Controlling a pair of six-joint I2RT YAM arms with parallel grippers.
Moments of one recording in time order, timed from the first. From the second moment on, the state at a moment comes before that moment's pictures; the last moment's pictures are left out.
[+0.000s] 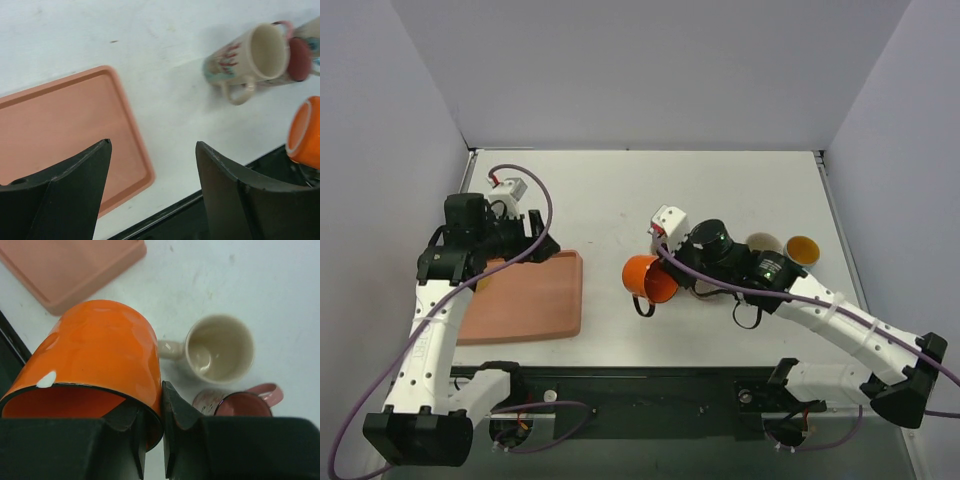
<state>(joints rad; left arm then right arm) -0.04 1.01 1.12 -0.78 0.53 -0.17 0.91 1.13 1.12 -0.51 0.02 -0.09</state>
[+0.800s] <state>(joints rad) -0.04 1.08 1.13 -0.97 0.10 0.15 0.98 1.55 1.08 -0.79 0.17 0.18</state>
